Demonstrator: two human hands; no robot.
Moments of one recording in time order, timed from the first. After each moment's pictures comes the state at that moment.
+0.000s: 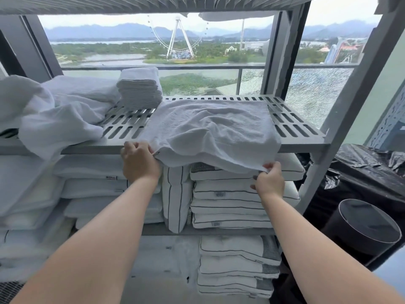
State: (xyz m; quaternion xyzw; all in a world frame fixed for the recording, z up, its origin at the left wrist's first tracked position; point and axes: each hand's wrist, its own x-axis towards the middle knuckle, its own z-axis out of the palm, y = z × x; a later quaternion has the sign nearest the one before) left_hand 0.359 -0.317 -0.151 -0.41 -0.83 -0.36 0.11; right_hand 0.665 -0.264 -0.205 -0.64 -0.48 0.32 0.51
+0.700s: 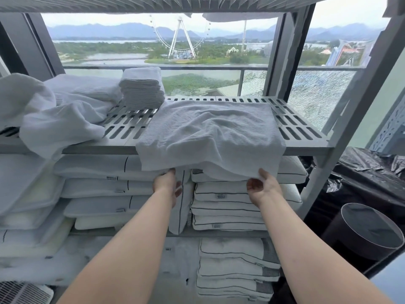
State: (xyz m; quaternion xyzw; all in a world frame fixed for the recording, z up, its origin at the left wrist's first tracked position) left_hand 0.402 -0.308 -0.197 -0.08 -0.63 -0.62 -0.46; right_hand 0.644 -0.252 -0.196 -0.40 0.03 0.68 0.62
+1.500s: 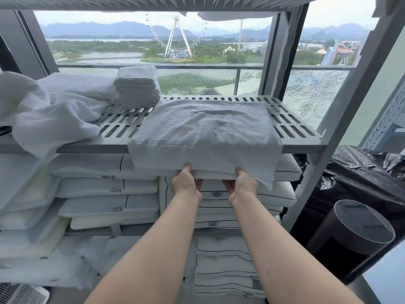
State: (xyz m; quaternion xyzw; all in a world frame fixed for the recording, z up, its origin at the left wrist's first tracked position) left_hand 0.476 -0.301 -0.188 0.01 -0.43 -0.75 -0.51; right_hand 0.591 -0.278 -0.193 -0.48 -0.07 0.62 0.62
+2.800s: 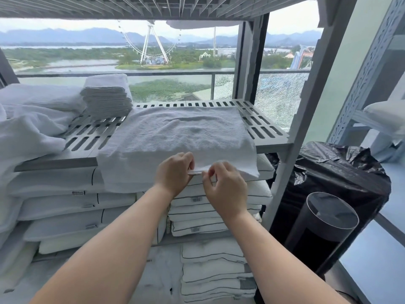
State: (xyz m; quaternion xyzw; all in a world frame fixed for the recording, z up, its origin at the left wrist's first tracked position) left_hand 0.468 -0.285 -0.162 -0.75 -0.58 -0.30 0.10; right_hand 0.635 -0.320 -0.179 -0.51 -0.71 -0.05 0.49
